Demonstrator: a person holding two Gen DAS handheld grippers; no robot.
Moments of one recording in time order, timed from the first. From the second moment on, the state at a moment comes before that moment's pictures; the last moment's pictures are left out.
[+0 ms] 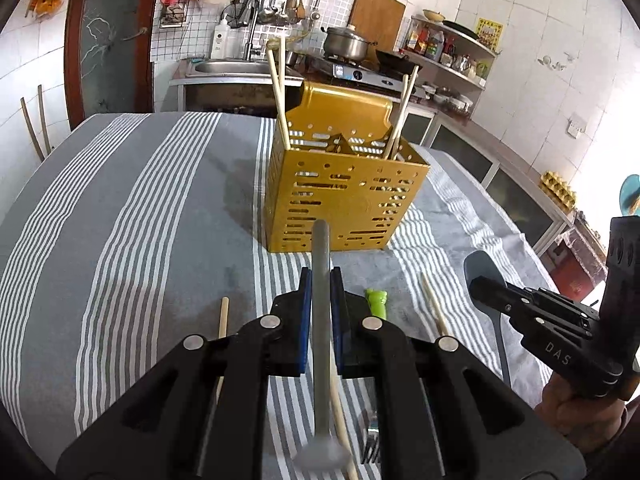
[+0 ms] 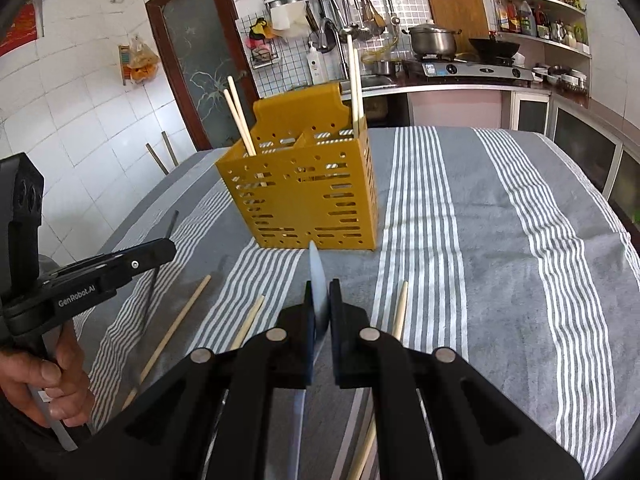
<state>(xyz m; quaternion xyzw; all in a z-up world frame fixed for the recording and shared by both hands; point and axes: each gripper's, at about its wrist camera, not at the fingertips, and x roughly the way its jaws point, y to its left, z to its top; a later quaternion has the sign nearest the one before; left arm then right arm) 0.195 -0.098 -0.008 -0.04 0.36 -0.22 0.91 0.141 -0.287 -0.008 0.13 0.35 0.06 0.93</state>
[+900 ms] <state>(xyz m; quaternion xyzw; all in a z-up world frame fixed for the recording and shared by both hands) 0.164 -0.098 0.031 -0.01 0.31 -0.22 0.93 0.119 -0.297 0.035 0.12 0.26 0.06 0.96</state>
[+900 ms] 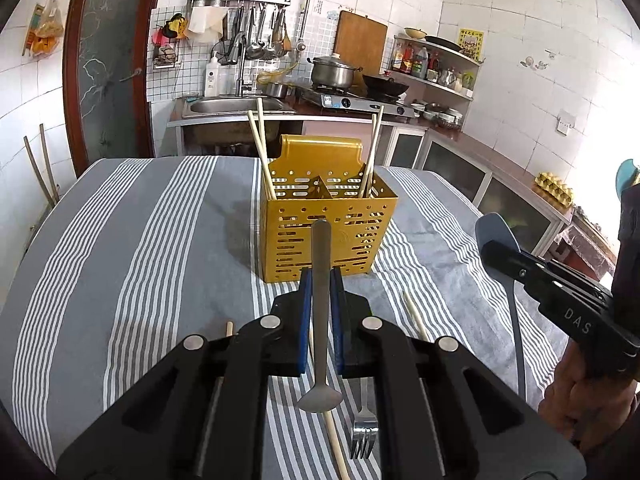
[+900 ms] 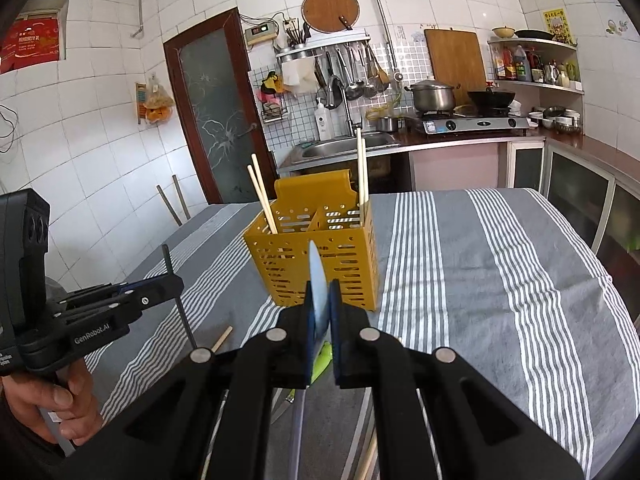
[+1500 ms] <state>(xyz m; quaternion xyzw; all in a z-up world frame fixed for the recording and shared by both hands) 0.162 -0.100 0.030 -0.01 0.31 -0.22 0.93 0.122 -0.294 0.032 0.12 0.27 0.07 0.95</state>
